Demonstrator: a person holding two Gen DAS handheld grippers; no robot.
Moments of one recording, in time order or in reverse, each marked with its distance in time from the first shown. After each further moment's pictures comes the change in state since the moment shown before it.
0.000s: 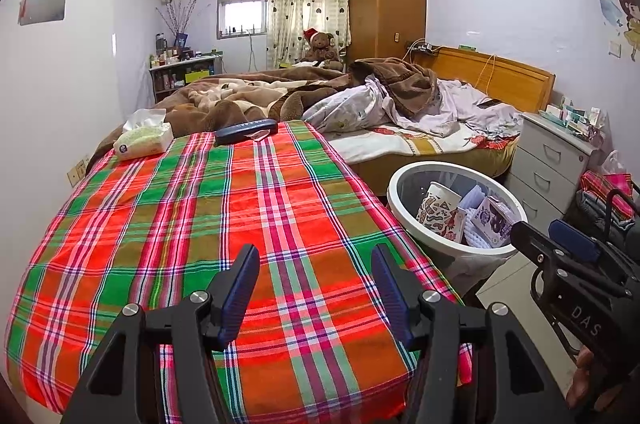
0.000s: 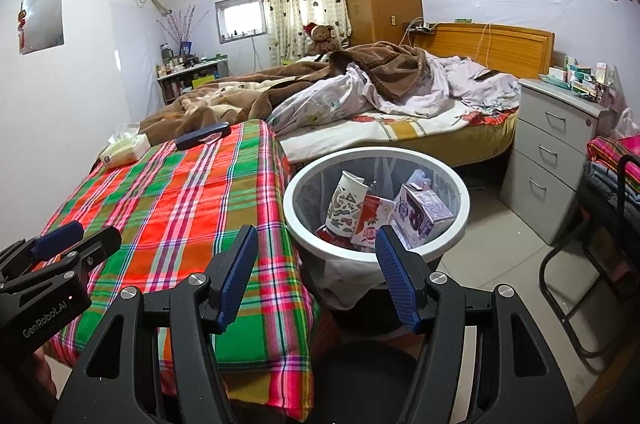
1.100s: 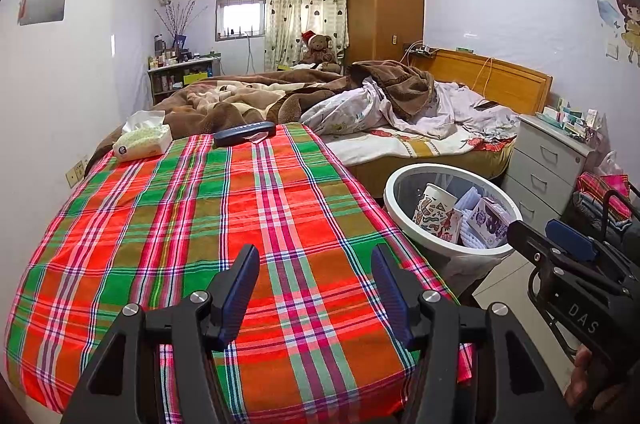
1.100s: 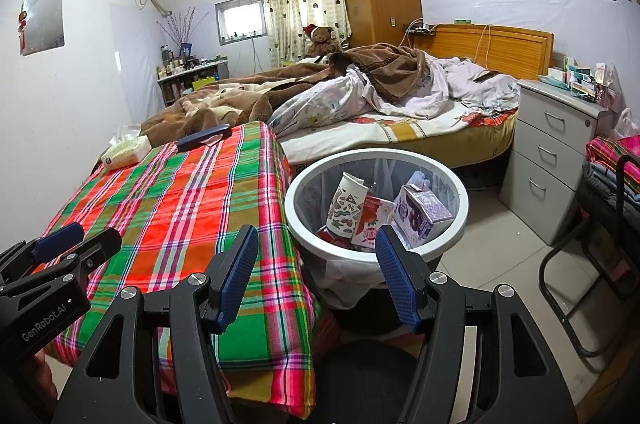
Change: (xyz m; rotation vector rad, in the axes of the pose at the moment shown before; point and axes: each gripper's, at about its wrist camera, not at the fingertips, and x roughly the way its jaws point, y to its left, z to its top) left arm -0.004 -0.001 0.001 0.001 -0.007 -0.007; right arm -0.001 0.000 0.000 0.001 -0.002 0.001
